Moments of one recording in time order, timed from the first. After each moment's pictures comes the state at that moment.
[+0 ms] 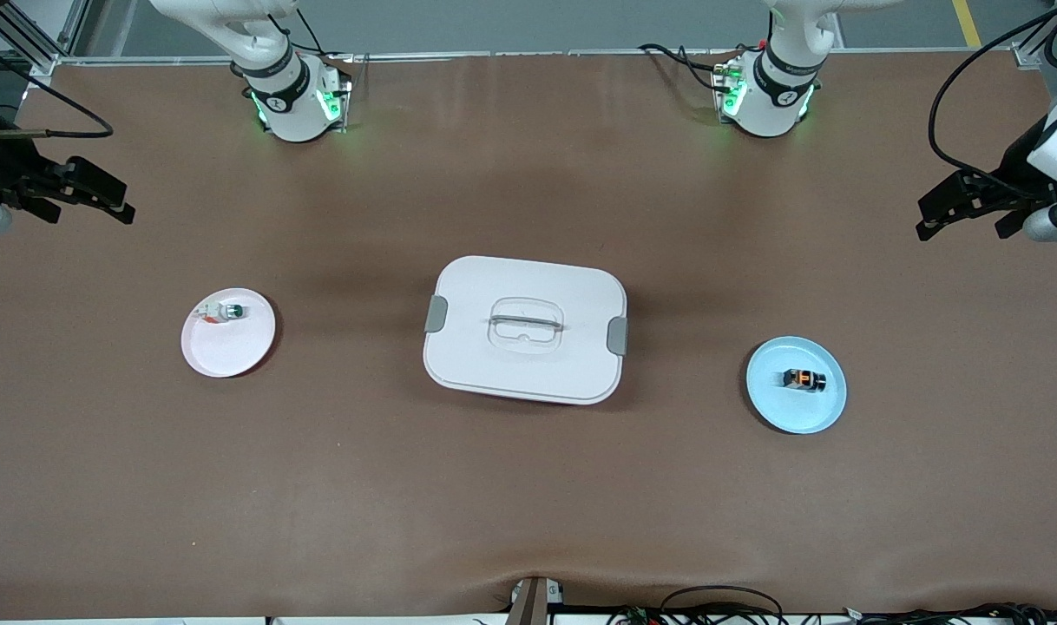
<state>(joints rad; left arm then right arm) 0.01 -0.08 -0.05 -1.68 0.00 1.68 -0.06 0.00 -0.06 0.00 -1.60 0.04 1.52 0.05</state>
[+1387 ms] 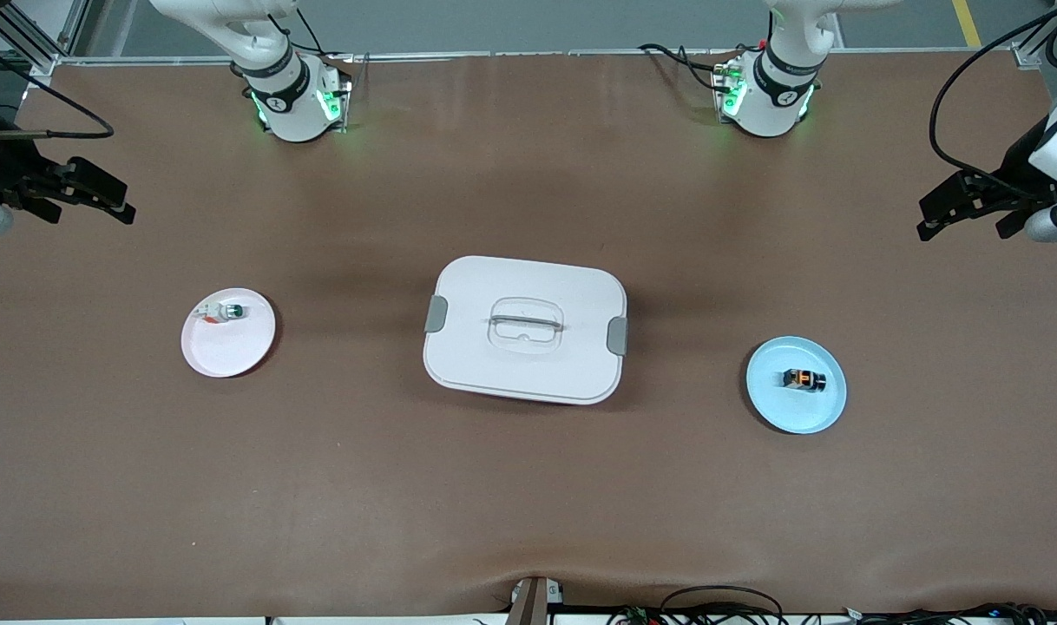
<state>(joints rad) 0.01 -0.07 -0.05 -1.68 0.00 1.68 -0.06 0.00 -0.06 0.00 -1.61 0.04 1.52 0.05</state>
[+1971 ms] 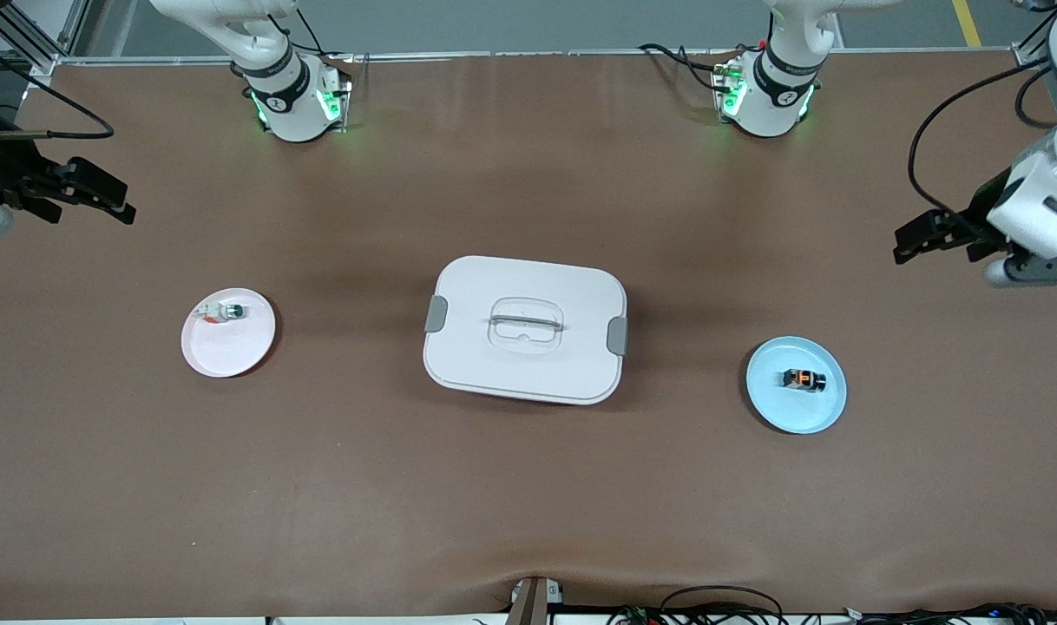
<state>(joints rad) 0.01 0.04 -0.05 -1.69 0.00 1.69 -0.06 0.00 -0.06 0.00 -1.61 0.04 1.52 0.05</state>
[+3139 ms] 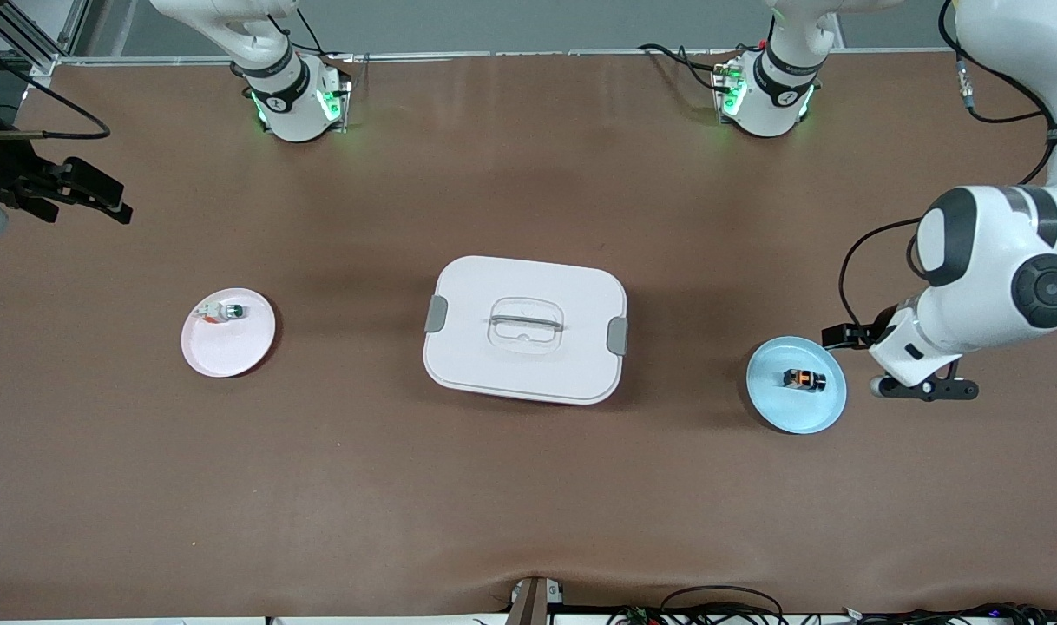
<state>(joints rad) 0.01 0.38 -0.05 -1.74 0.04 2.00 0.02 0.00 -0.06 0.00 -1.61 0.04 1.52 0.05</state>
